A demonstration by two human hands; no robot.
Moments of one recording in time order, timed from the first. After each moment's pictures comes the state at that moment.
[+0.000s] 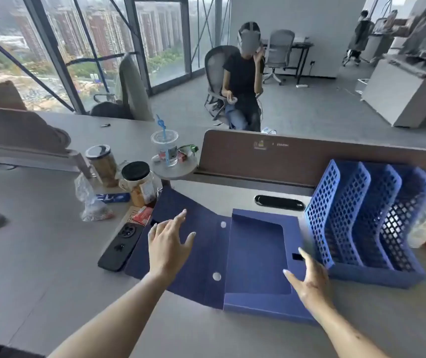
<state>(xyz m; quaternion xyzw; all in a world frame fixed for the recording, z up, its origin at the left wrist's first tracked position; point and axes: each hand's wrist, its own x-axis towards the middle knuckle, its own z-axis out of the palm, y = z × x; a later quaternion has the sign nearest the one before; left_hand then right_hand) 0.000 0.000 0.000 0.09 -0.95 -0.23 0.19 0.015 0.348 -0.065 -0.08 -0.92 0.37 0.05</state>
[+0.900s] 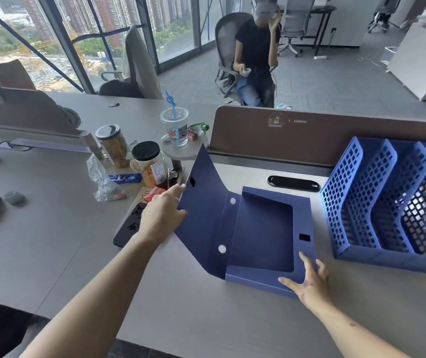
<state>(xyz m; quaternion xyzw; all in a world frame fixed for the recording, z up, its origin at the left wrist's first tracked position) -0.007 -0.039 0.061 0.11 -0.96 -0.25 0.04 0.040 0.331 -0.107 -0.16 -0.92 0.32 -0.15</state>
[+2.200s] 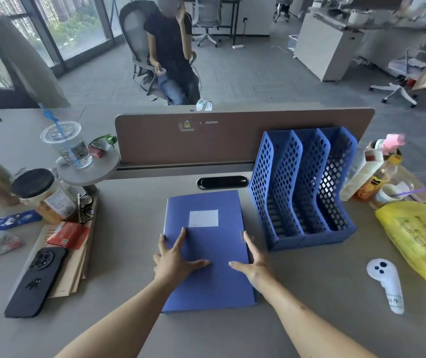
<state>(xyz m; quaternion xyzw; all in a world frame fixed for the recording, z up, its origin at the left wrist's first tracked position) -0.053 0.135 -0.072 0.11 -0.91 -0.33 -0.21 -0.008 0.355 -0.061 -0.19 -0.77 0.59 -0.14</state>
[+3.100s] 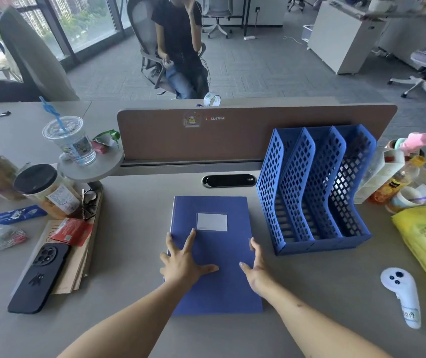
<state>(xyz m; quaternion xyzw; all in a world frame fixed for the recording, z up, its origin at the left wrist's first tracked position) -0.054 0.160 -0.071 0.12 -0.94 -0.24 -0.20 -0.023 0.353 -0.086 -0.22 -0.83 0.47 -0.20</state>
